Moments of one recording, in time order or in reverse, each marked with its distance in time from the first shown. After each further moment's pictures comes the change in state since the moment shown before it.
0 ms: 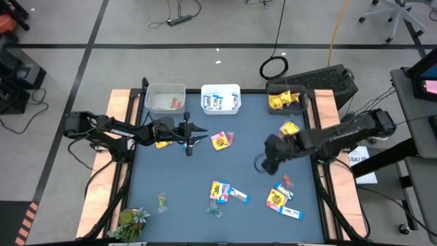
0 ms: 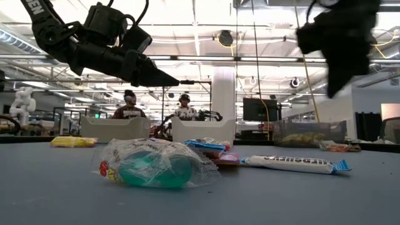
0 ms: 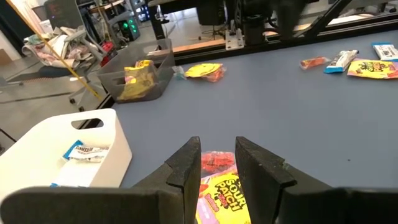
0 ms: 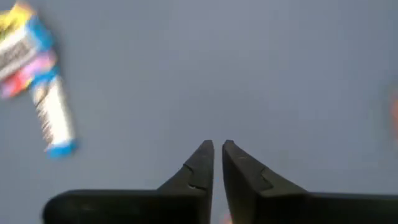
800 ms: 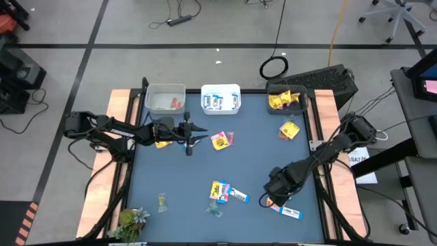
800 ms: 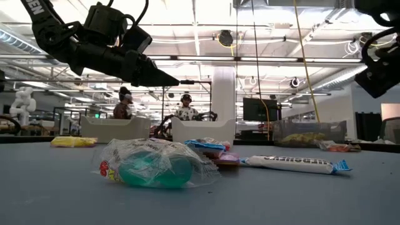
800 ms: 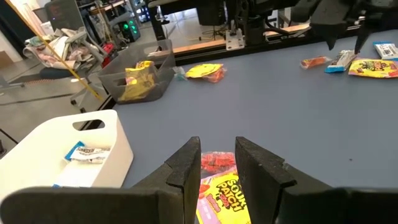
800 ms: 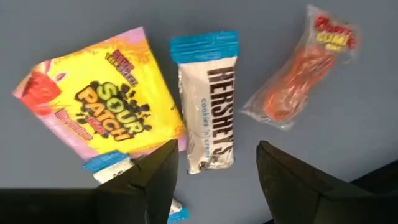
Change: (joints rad) left arm 0.000 0.000 0.000 0.002 0.000 0.008; right arm 0.325 0.332 0.000 -0.031 -0.404 0.409
